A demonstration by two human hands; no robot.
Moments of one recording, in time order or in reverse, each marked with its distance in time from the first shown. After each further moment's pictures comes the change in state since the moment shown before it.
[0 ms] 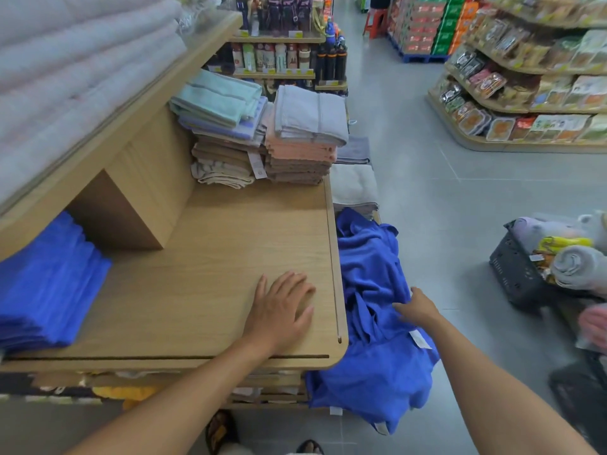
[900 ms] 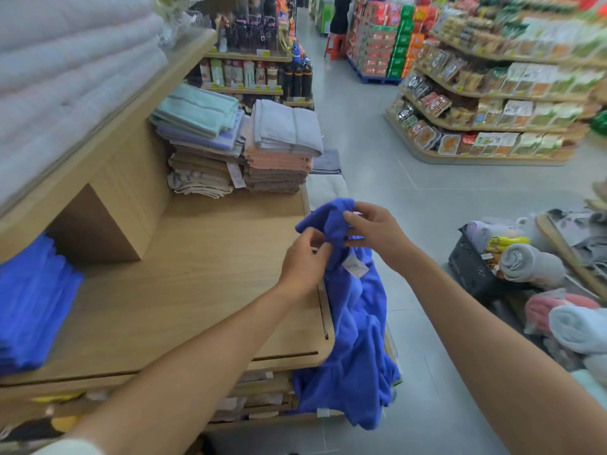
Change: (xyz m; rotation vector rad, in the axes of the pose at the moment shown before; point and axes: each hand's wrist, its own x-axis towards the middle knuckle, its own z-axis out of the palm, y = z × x) left_hand 0.082 0.079 -0.073 -0.974 0.087 -0.263; right_hand -0.095 -0.165 -0.075 0.693 -0.039 -0.557
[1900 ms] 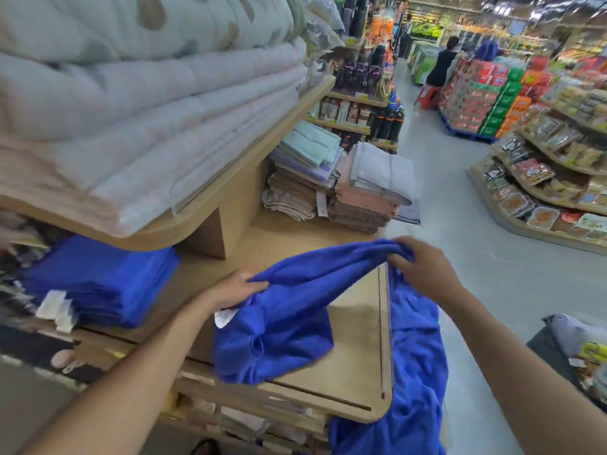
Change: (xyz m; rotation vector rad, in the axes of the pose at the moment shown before) left_hand -0.015 -0.116 -0.247 0.037 -0.125 -0.386; right_hand 0.047 -0.025 0.052 -0.886 -0.022 -0.319
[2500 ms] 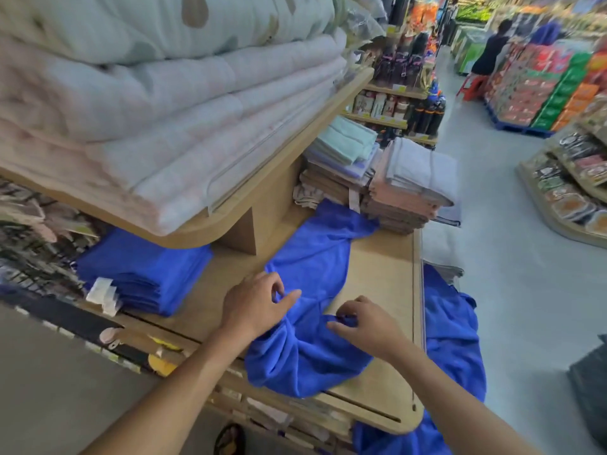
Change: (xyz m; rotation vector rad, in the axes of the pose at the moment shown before) left_hand -0.060 -0.002 0.028 0.607 0.606 0.152; right_hand -0.053 -0.044 0.145 -0.037 -0.462 -0.086
